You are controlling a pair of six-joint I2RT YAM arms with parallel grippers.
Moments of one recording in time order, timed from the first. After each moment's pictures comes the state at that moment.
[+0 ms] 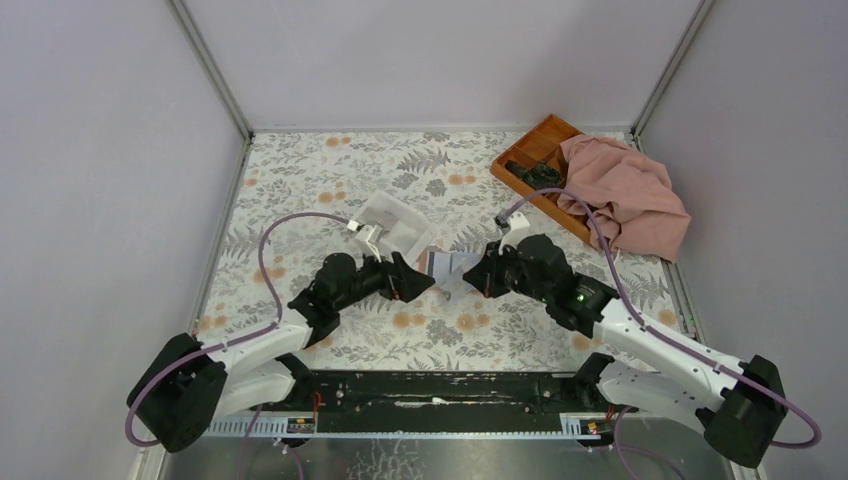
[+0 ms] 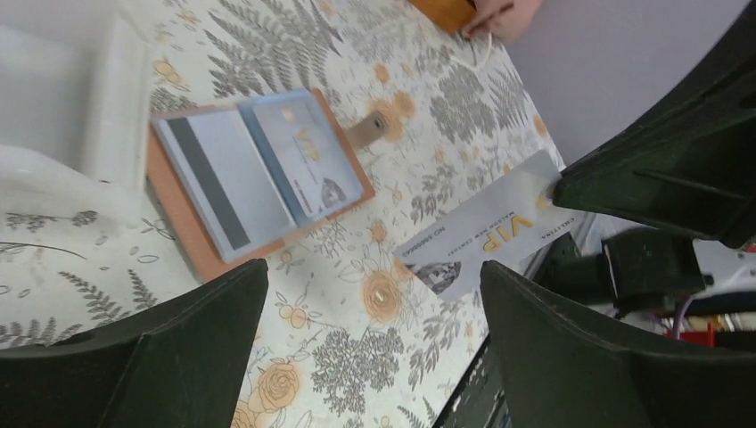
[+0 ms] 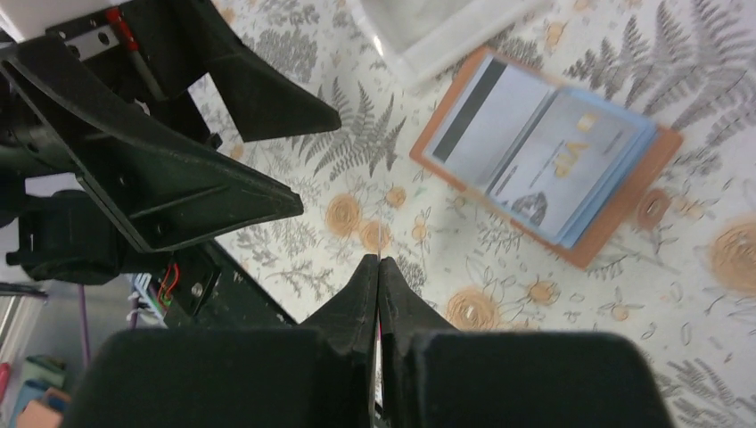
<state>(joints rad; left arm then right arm) -0.65 1.06 0.31 0.52 0.26 -0.67 0.80 0.97 0.69 -0.19 -0.06 0.54</state>
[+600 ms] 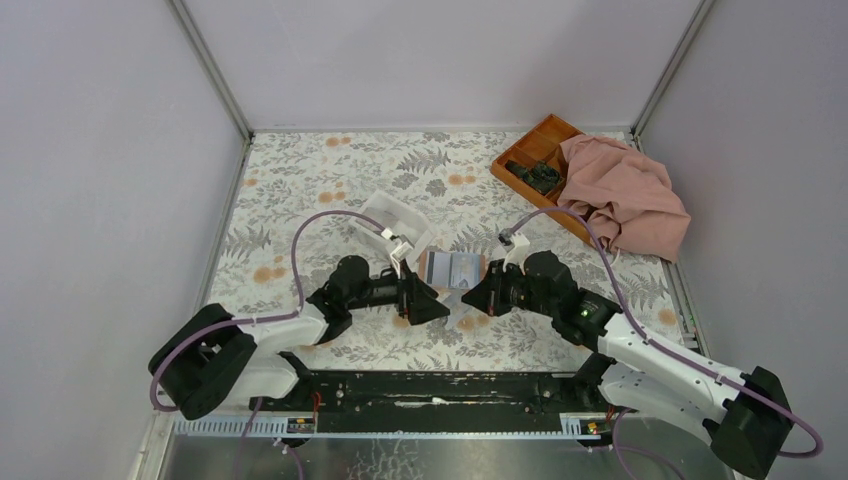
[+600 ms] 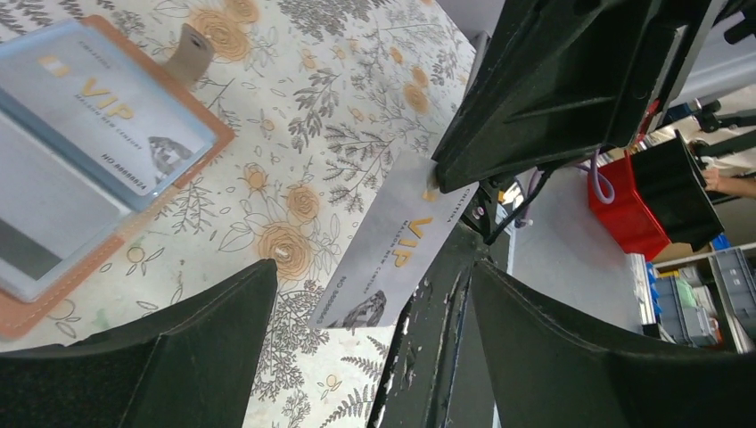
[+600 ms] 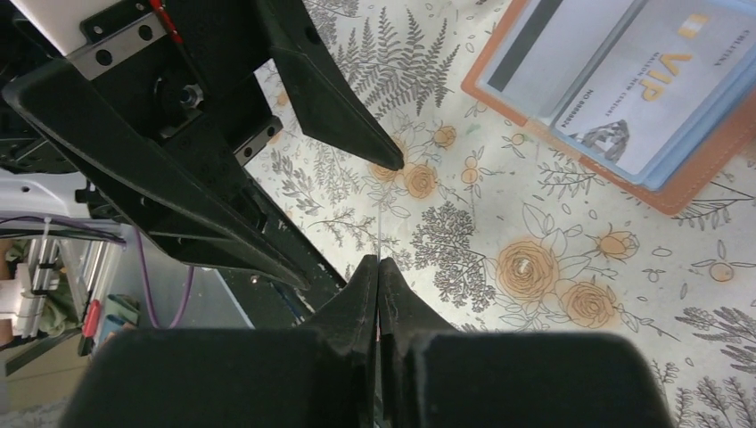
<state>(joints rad) -0.72 1.25 0.31 0.75 0.61 -0.61 0.80 0.86 0.50 -0.12 -0.21 0.66</state>
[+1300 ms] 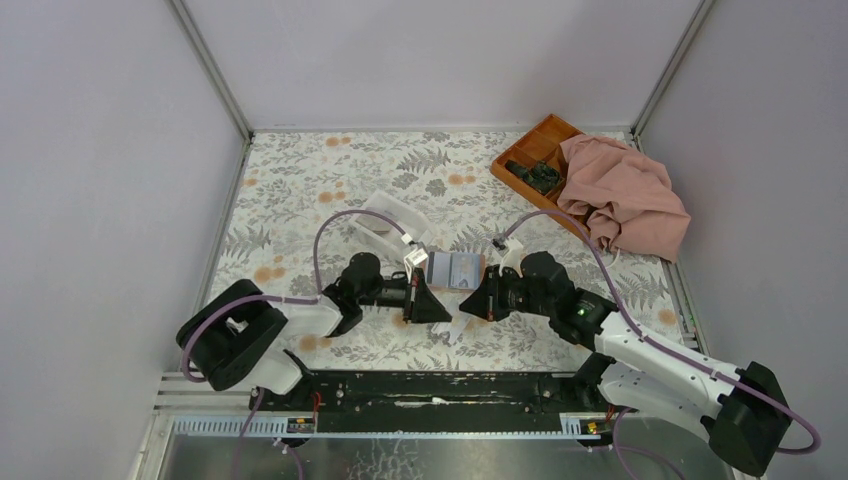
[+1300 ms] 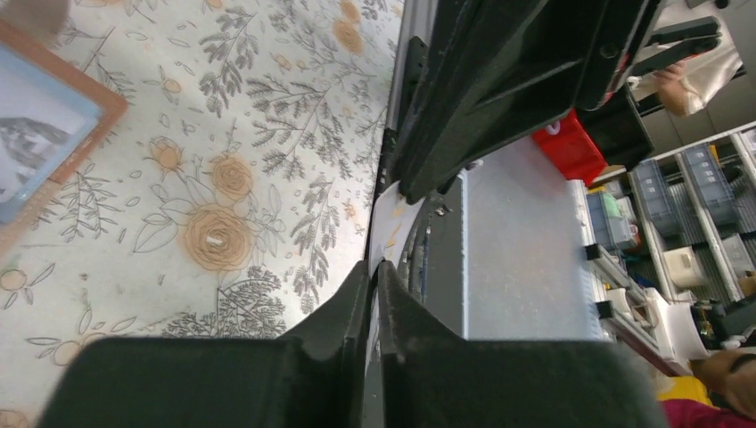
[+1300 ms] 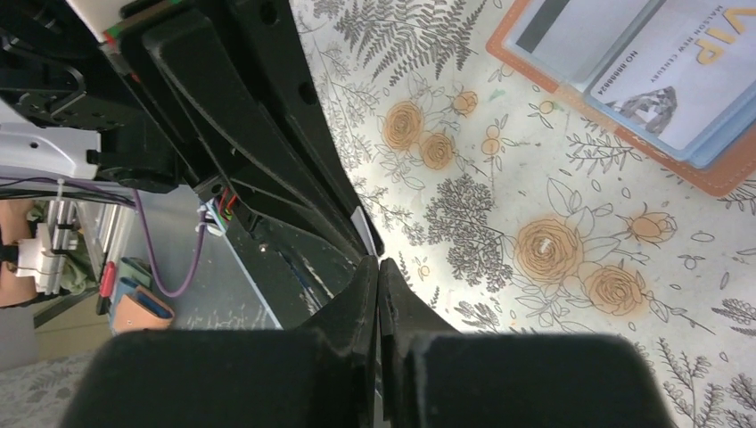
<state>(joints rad) -0.73 1.44 0.35 0.89 0.82 -0.63 0.80 0.88 0.49 -0.10 -0.31 0.67</state>
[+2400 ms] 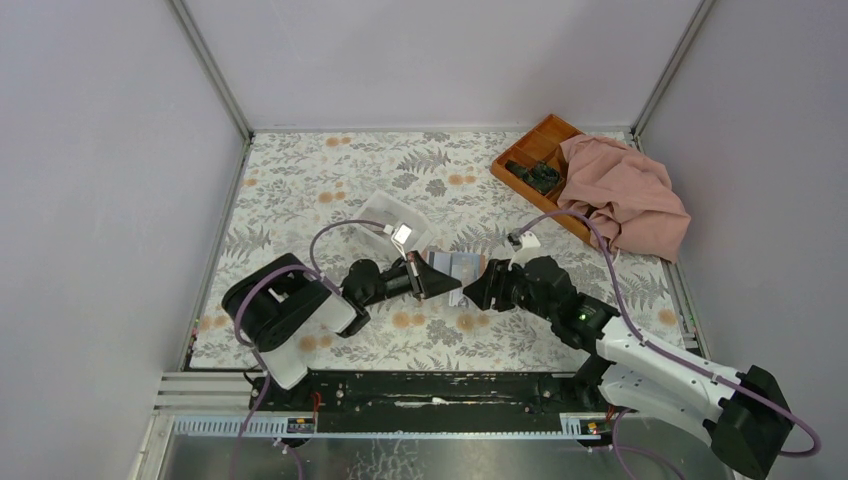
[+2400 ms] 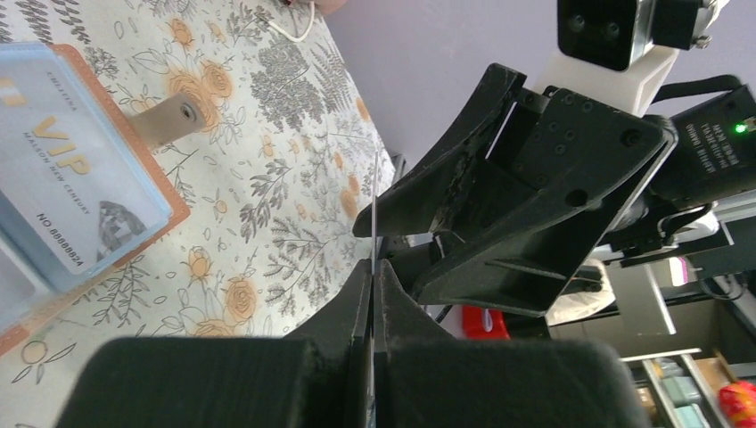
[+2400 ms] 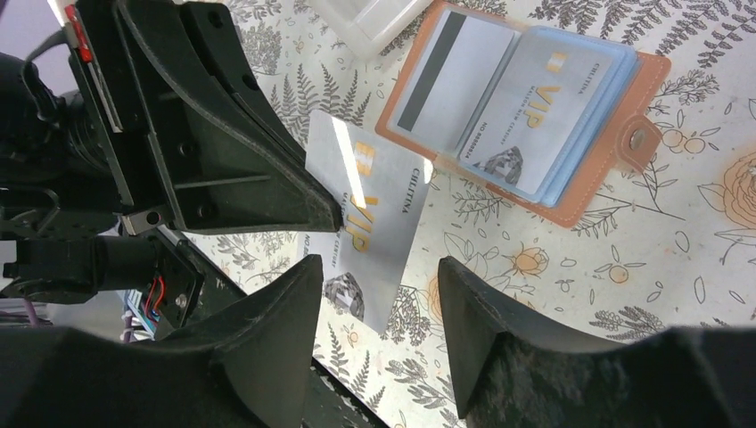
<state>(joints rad) -0.72 1.69 0.35 1.37 0.46 -1.10 0.80 0.84 0.44 -0.07 -0.03 0.65</state>
